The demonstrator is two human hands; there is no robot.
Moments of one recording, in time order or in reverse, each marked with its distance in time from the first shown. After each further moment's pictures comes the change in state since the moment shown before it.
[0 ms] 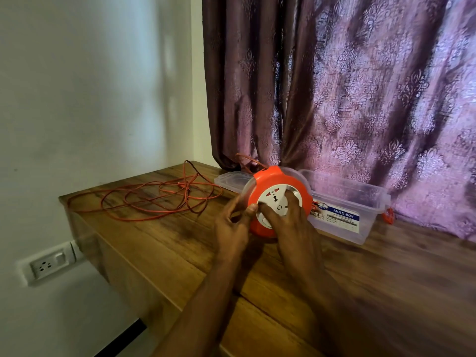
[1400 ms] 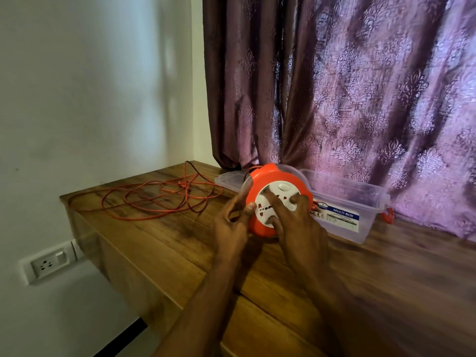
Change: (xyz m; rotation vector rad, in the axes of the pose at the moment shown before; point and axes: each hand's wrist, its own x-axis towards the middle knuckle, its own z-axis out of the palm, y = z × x) left_hand -0.003 0.003 -0.001 -0.042 0.013 -0.012; right_hand 0.001 0.003 -0.013 0.045 0.019 0.074
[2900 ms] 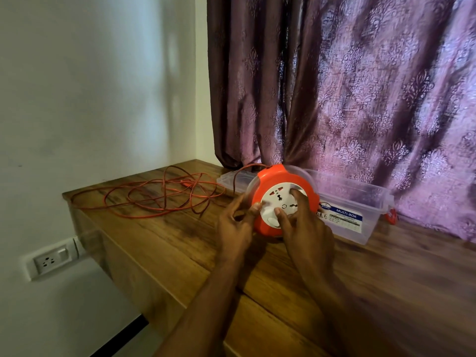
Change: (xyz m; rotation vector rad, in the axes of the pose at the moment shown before) left_hand -0.002 0.003 0.000 0.013 -0.033 0.044; right_hand -0.003 -0.005 -0.002 0.200 0.147 0.166
